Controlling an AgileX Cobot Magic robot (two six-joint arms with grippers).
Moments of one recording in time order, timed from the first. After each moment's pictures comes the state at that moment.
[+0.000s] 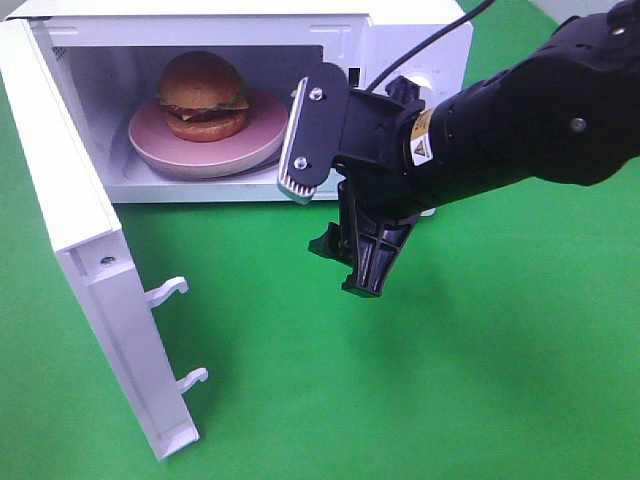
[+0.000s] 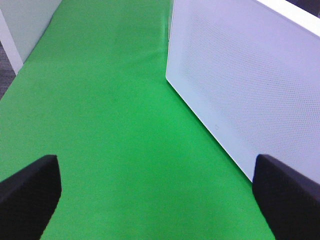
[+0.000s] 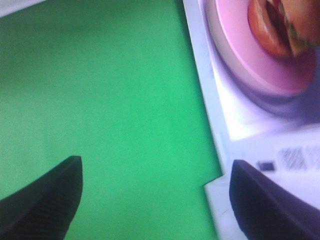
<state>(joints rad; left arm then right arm) 0.05 -0.01 -0.50 -0.08 1.05 0.02 0.72 1.60 -0.90 -0.12 0.14 -0.59</state>
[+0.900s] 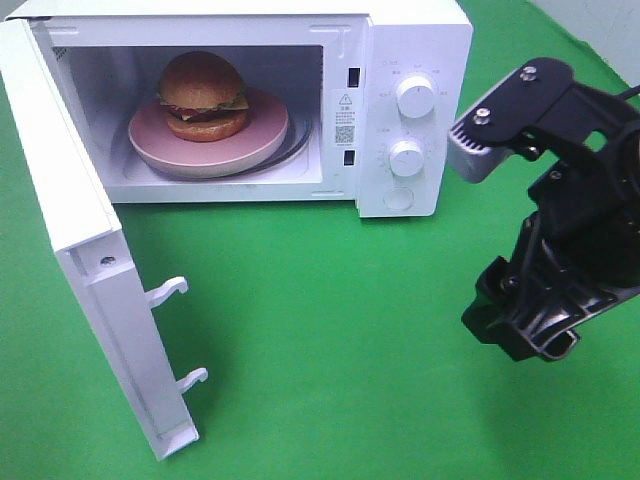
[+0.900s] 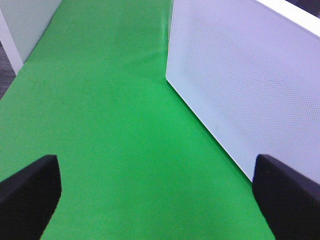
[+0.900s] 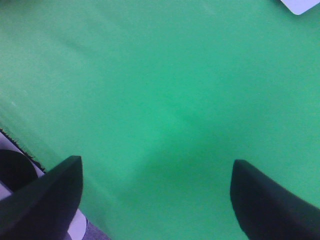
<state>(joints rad) 0.05 -0.01 -0.50 -0.08 1.05 0.02 0.72 1.17 -0.78 -0.12 0.78 0.03</state>
